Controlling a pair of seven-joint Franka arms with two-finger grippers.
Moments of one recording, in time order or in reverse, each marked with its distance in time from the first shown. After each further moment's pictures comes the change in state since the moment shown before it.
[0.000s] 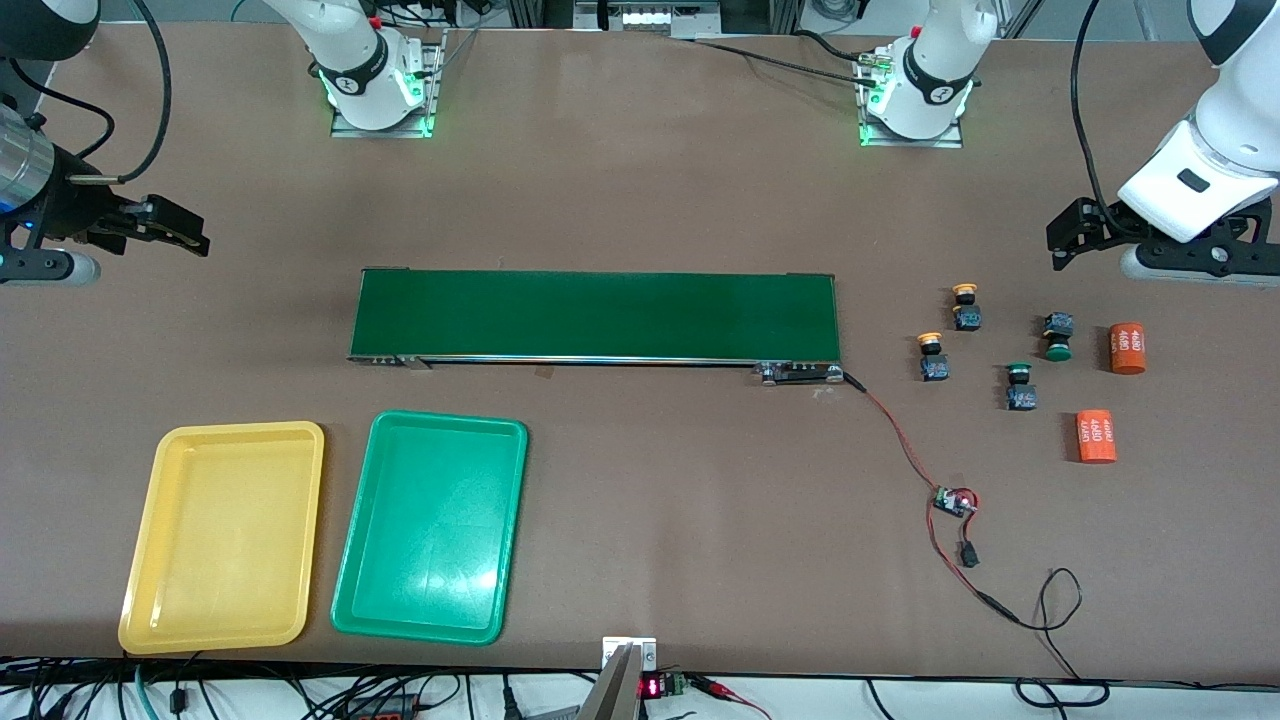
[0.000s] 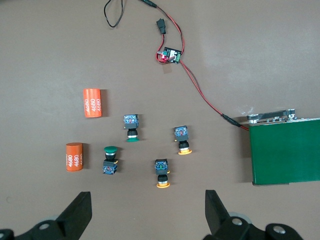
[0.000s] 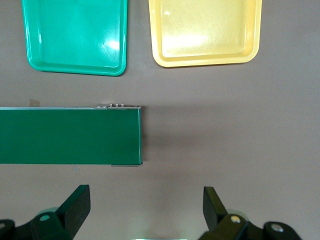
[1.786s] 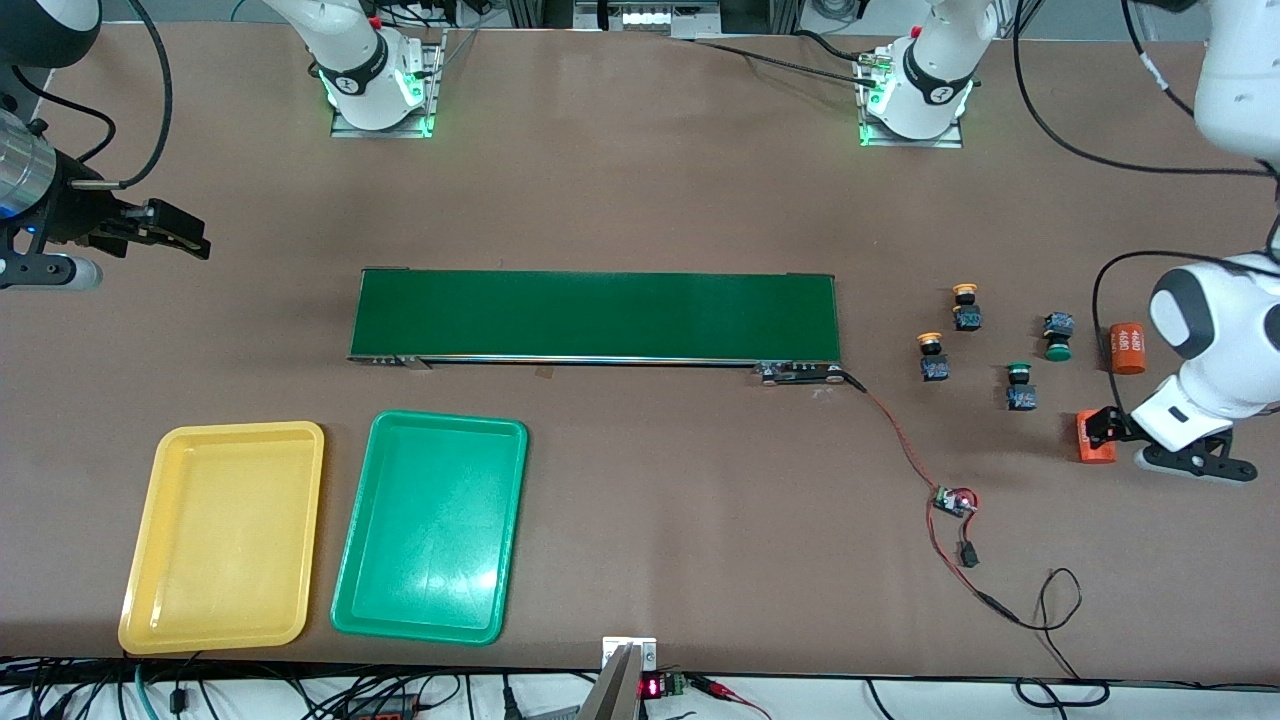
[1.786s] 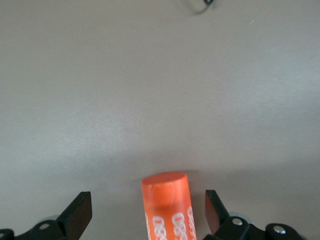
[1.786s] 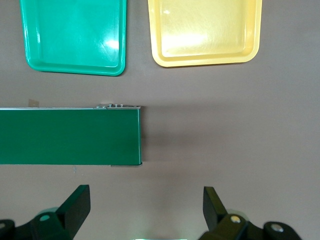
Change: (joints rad) left arm 0.378 0.709 0.010 -0.007 0.062 0.921 0.388; right arm -0.001 0.005 -0.001 0.003 0.000 0.000 0.000
